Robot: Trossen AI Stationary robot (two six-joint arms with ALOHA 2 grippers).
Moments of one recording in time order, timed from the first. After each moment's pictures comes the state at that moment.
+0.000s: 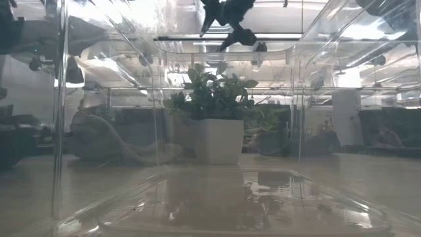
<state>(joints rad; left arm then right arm) 0.02 0.06 0.06 0.32 -0.45 -1.43 -0.39 2.03 2.35 -1.20 -0.13 0.69</state>
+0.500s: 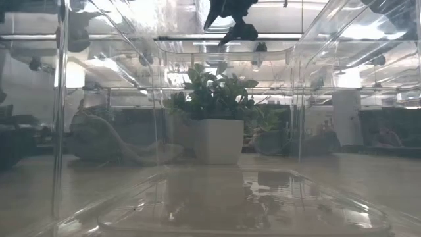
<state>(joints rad) 0.02 0.36 0.46 -0.07 -0.14 -0.90 -0.38 1.99 2.34 -1.23 -0.17 0.55</state>
